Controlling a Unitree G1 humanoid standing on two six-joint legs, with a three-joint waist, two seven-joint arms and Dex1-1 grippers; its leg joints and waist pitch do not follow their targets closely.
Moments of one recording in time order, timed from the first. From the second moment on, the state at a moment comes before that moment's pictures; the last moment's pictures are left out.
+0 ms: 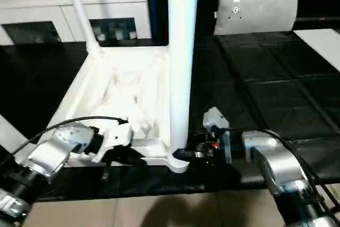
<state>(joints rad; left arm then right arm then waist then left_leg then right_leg) -0.47 0.41 -0.42 0.35 0.00 0.16 -1.27 -0.22 -0.52 0.12 0.05 0.35 0.44 1.19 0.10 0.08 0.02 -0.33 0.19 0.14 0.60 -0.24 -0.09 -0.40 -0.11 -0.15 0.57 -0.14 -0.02</state>
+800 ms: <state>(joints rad) -0.60 0.17 -0.30 0.49 0.05 0.37 -0.80 -0.34 -0.07 -0.05 0.04 0.16 0.58 0.33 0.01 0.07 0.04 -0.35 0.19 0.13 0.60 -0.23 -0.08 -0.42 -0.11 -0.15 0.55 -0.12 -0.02</state>
